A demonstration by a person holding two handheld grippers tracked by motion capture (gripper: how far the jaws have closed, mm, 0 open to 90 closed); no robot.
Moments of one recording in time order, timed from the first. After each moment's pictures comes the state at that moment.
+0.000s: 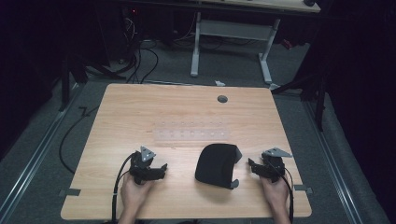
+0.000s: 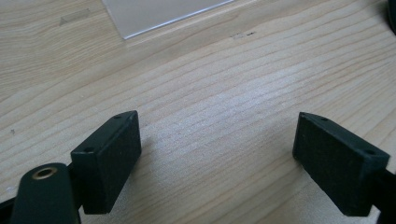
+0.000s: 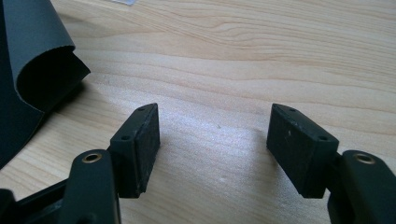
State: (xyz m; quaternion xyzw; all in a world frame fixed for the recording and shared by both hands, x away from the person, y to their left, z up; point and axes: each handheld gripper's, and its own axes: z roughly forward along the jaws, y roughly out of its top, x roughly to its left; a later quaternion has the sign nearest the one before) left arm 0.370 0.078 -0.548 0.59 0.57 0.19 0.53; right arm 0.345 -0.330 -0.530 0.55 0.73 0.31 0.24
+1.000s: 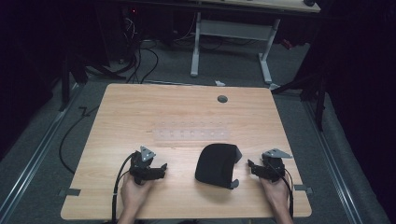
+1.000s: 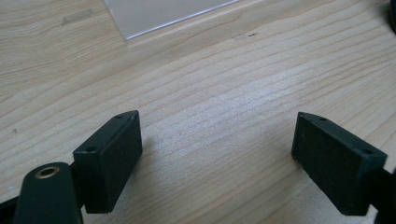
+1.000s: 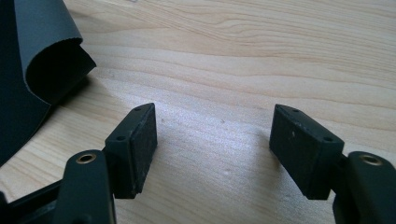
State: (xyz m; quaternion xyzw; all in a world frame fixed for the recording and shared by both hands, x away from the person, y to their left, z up) left arm 0.370 0.078 -0.547 0.59 0.58 0.19 0.53; right arm 0.342 -0.329 -0.530 0.55 0.74 0.31 0.24
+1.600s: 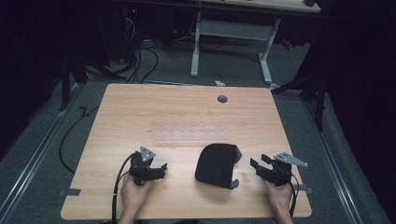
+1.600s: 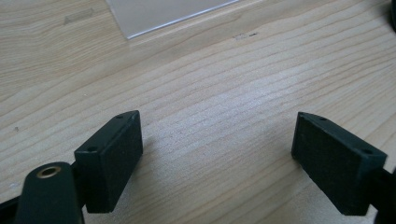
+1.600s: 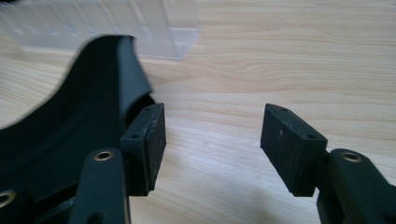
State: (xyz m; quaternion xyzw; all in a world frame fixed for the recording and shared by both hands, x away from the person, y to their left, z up) left arm 0.369 0.077 -0.548 0.59 0.58 0.19 0.53; right arm 0.315 -0.338 -0.512 0.54 0.69 0.44 0.21
